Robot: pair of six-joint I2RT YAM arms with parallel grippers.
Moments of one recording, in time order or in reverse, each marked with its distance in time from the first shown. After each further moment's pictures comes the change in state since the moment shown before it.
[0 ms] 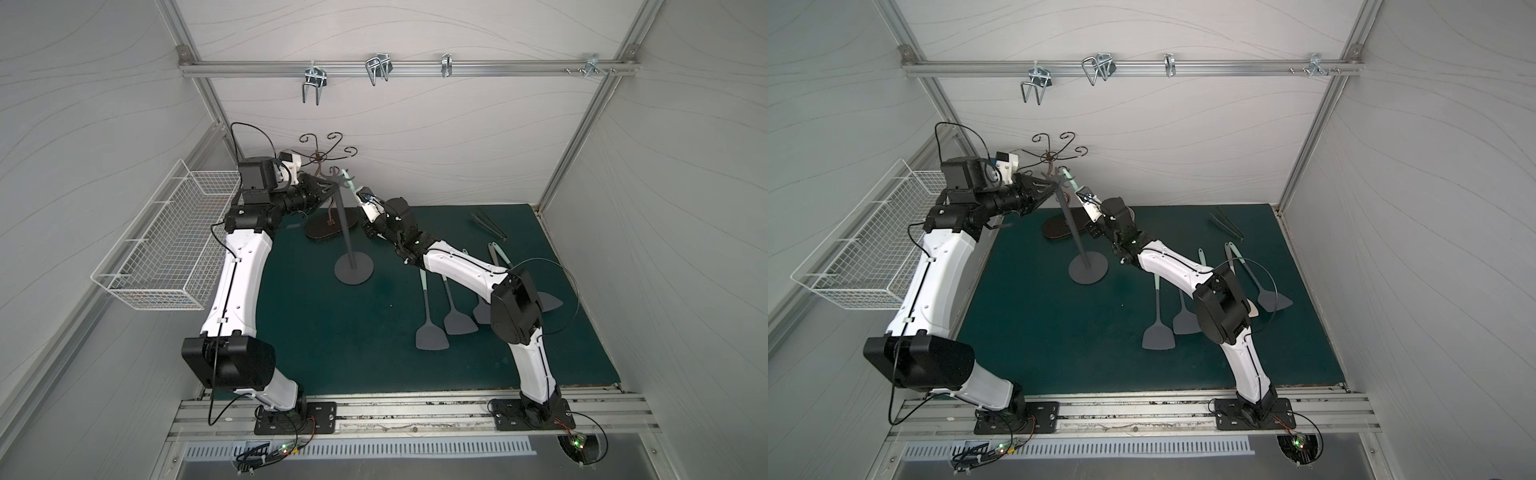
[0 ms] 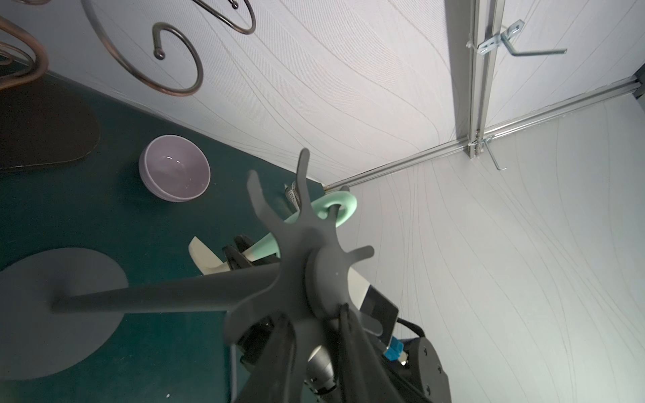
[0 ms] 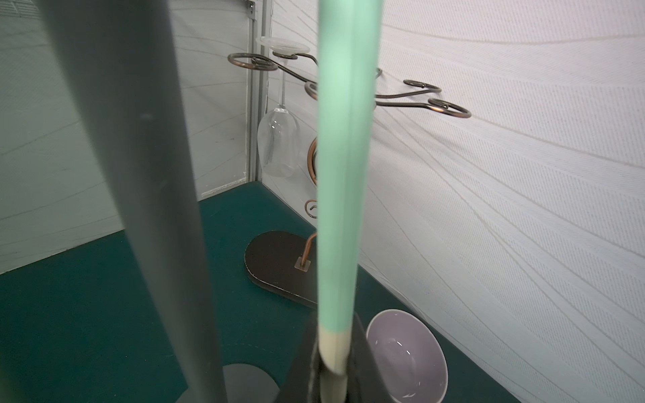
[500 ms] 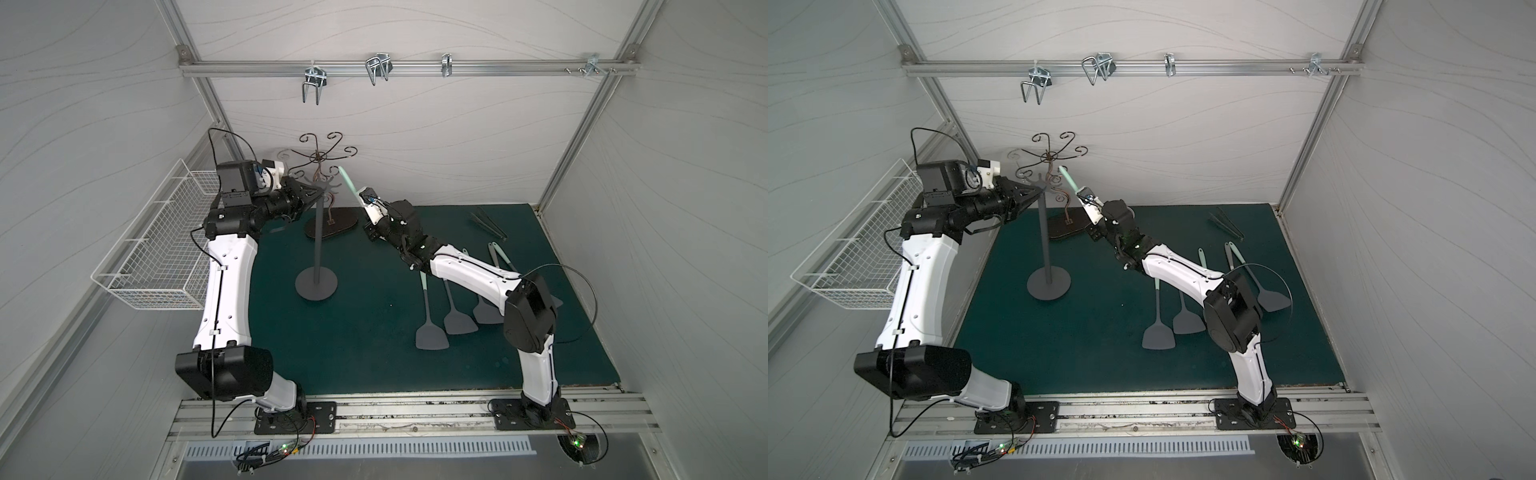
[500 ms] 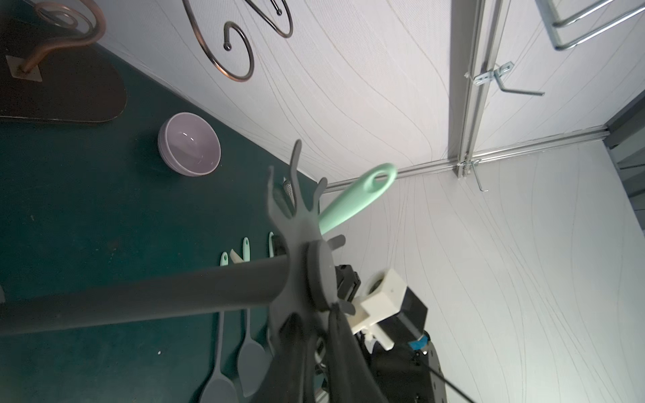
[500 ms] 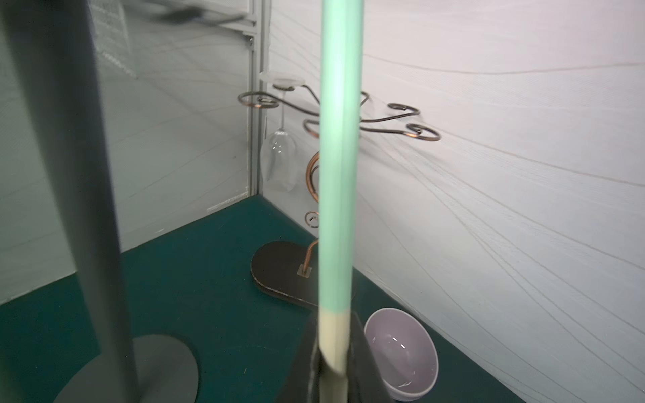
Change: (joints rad) left arm 0.110 -0.085 -0.072 -0.048 0.137 -0.065; right arm -0.010 -0.132 -0.096 0.014 0.031 0.094
